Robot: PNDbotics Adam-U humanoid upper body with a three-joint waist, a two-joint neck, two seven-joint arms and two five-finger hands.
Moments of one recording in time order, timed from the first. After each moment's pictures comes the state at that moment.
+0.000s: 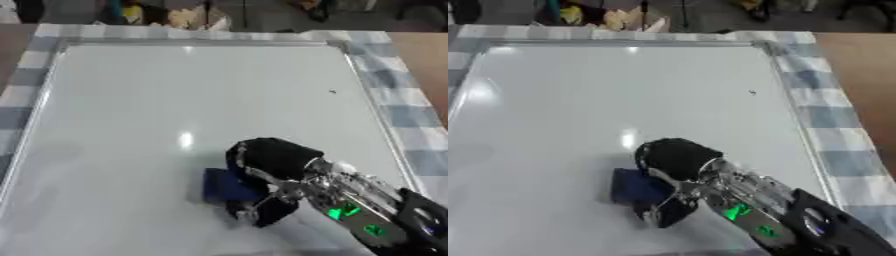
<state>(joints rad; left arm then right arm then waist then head) -0.41 0.35 0.07 -1.98 0.13 -0.39 -0.14 -0.56 -0.55 0.62 -1.91 0.82 0.20 0.55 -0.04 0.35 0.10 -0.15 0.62</state>
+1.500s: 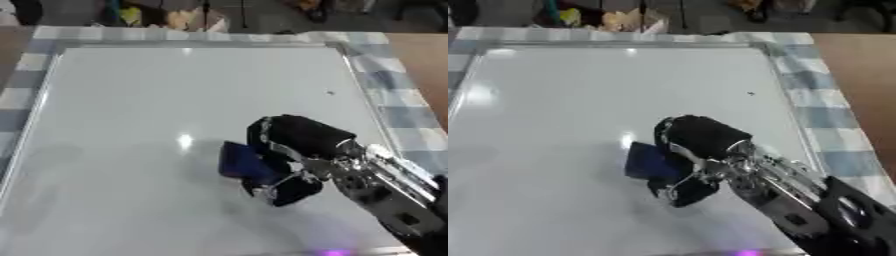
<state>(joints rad) -0.41 0.35 0.07 -1.98 0.13 -0.39 -0.14 -0.55 -0.64 0.52 -1.98 0.76 0.27 0.52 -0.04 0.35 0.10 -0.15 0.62</state>
